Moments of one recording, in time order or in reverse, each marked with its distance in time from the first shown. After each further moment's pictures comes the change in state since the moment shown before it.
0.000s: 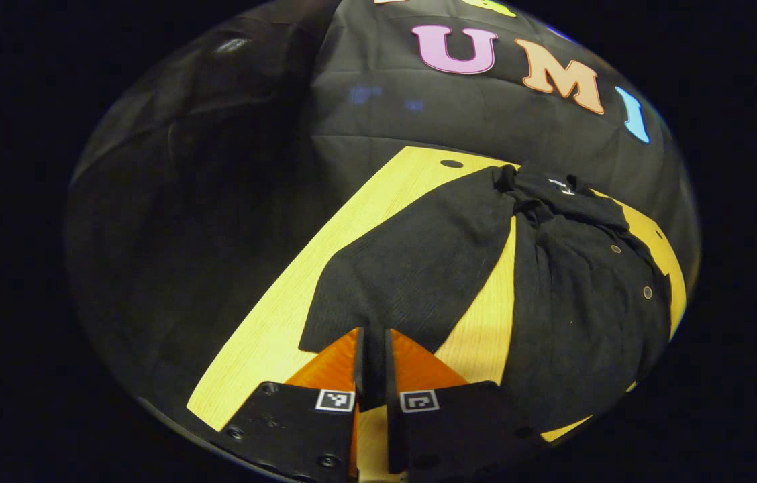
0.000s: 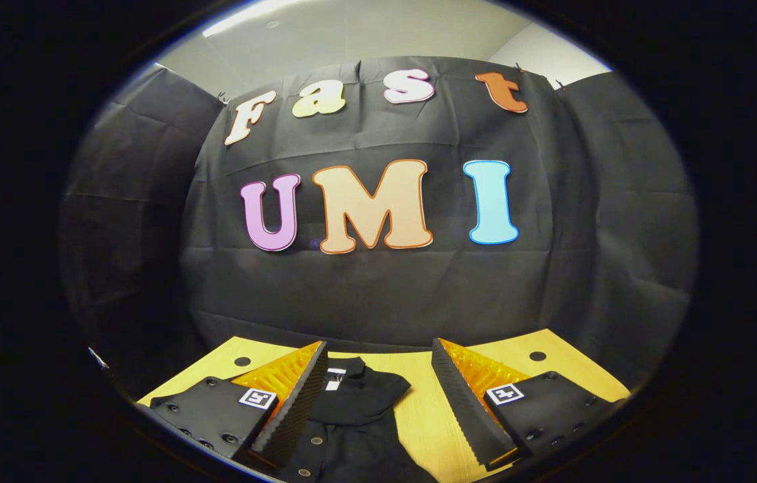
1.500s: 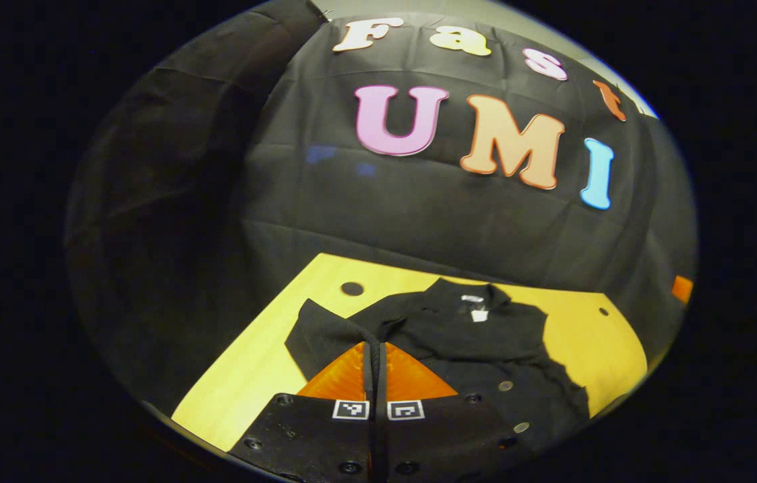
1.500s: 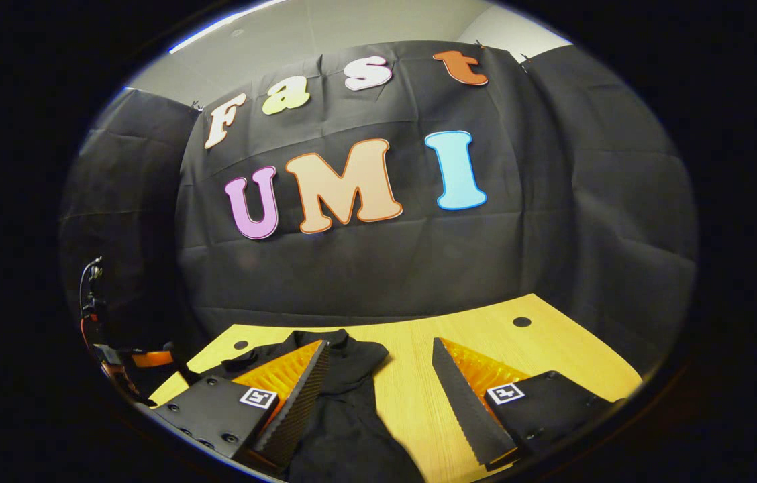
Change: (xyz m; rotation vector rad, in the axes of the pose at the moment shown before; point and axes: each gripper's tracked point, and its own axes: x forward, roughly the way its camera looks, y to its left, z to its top) left arm -0.022 -0.181 0.232 -0.024 -0.335 -0.274; right arm -0.046 -0.075 -0.053 0.105 0.104 0.015
